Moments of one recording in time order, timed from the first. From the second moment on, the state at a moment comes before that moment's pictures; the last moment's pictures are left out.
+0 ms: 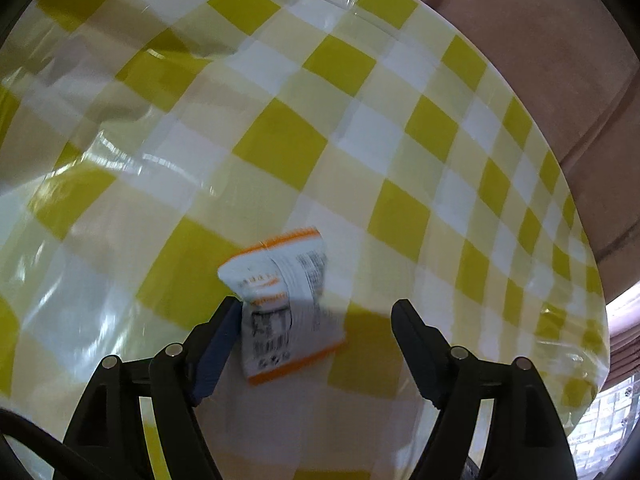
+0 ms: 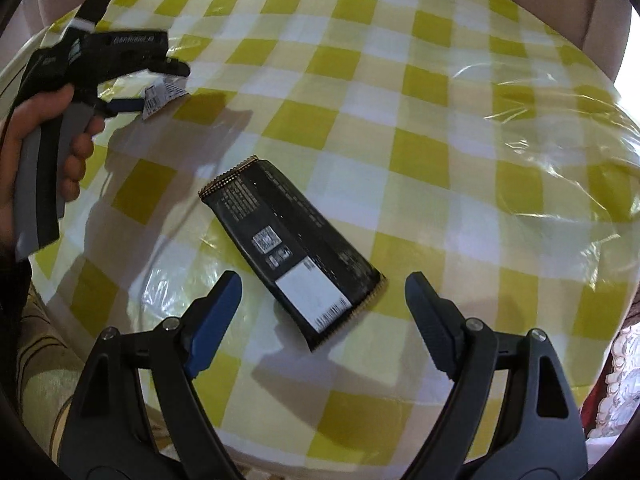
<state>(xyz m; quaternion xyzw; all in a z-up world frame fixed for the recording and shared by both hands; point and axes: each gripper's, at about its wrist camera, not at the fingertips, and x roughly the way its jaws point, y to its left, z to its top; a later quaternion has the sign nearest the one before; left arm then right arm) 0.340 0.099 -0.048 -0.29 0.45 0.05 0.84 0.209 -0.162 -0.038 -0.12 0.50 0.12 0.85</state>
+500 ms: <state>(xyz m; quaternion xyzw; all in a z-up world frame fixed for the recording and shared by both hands) 0.351 0.053 -0.047 -0.07 0.48 0.08 0.87 0.240 -0.138 -0.062 -0.14 0.52 0.13 0.83</state>
